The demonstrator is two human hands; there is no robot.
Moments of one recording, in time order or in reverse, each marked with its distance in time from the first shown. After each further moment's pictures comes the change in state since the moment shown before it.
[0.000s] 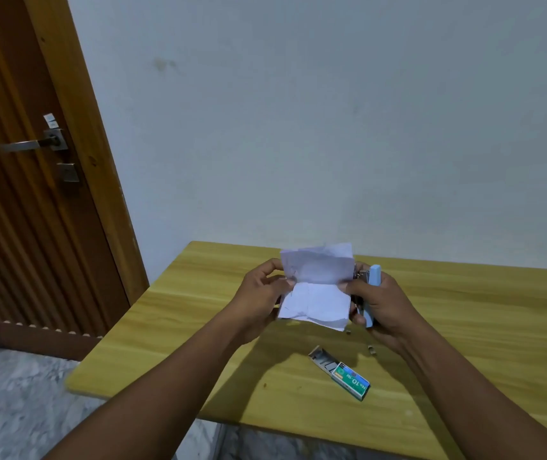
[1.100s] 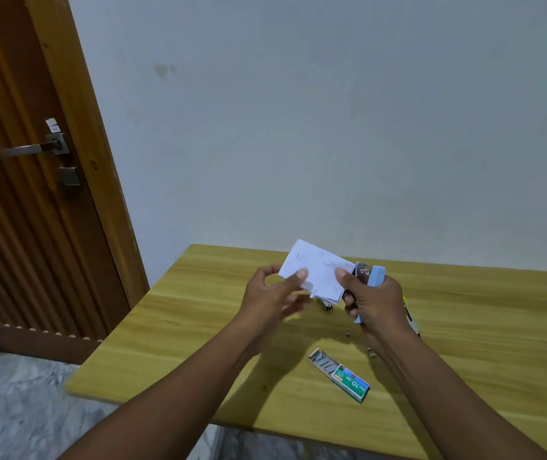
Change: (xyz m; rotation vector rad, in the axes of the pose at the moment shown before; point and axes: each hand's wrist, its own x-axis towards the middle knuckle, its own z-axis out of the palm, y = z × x) left_hand -0.002 -0.006 0.021 -0.294 0.158 -0.023; right_hand 0.000 0.006 0.018 0.010 0.345 -0.073
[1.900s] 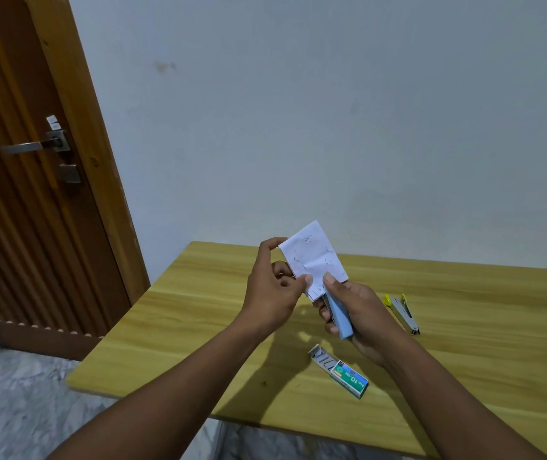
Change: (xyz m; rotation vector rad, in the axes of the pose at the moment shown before) left_hand -0.004 0.006 0.006 0.534 0.033 0.362; right_hand -0.021 -0.003 0.003 -0.014 -0.432 0.191
